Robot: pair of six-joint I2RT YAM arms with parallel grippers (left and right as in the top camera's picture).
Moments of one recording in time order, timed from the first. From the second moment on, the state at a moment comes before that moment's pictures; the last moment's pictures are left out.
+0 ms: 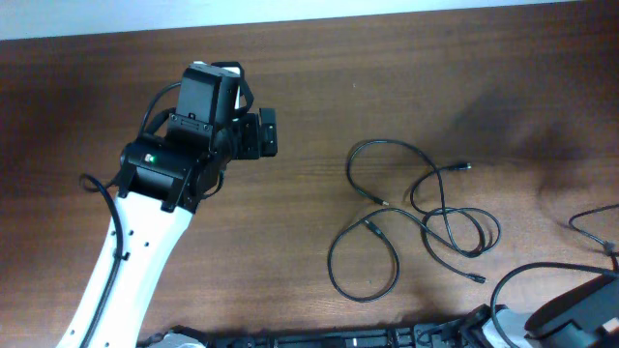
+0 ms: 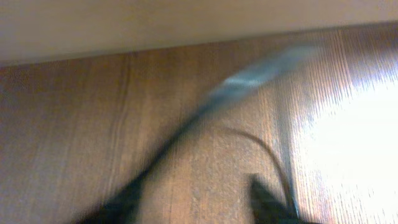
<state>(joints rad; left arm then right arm) -0.38 1.40 1.52 -1.01 -0.12 -0.29 -0.97 1.48 1.00 -0.29 0.22 0.58</state>
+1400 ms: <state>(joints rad) -0.38 1.40 1.52 -1.01 -0.12 -0.29 -0.20 1.50 1.00 -0.76 -0.46 -0.14</state>
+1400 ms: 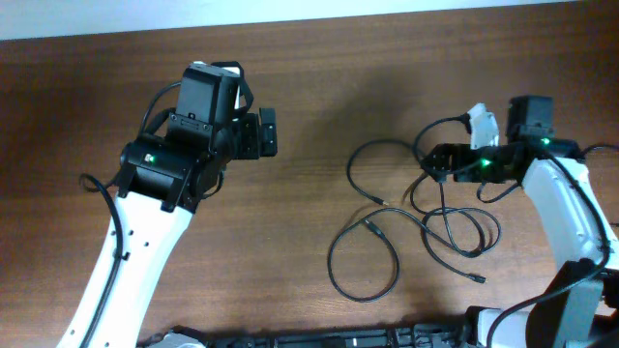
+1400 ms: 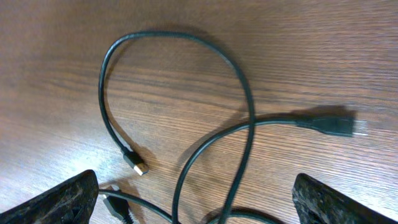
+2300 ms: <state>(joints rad) -0.38 1.40 1.52 -1.01 -0.12 -0.29 -0.10 1.65 1.00 -0.87 -0.42 -0.14</state>
